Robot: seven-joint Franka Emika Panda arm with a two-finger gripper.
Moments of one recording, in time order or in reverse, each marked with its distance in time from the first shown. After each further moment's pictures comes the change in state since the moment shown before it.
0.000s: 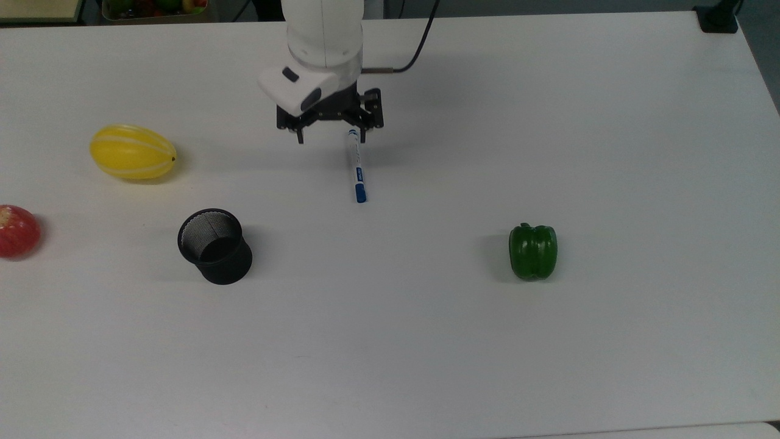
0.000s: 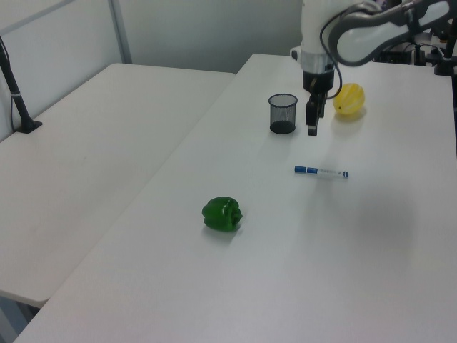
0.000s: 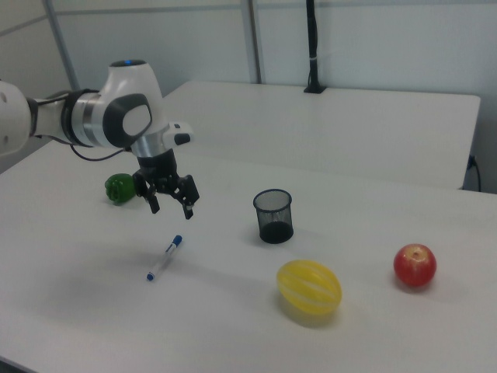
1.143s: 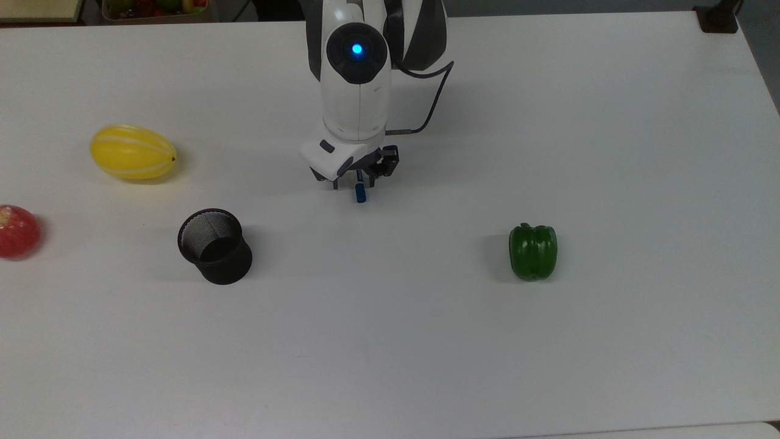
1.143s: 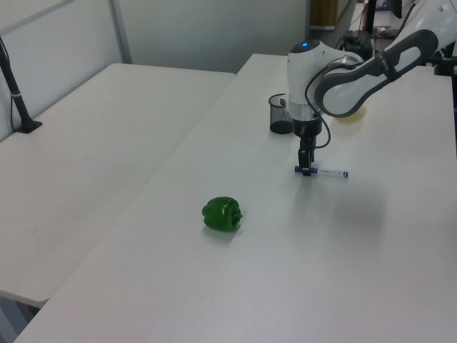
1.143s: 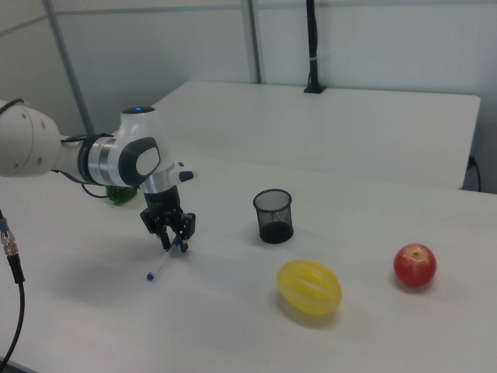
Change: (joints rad) arm 0.040 0.173 0.002 -0.018 -0.008 0.146 0.003
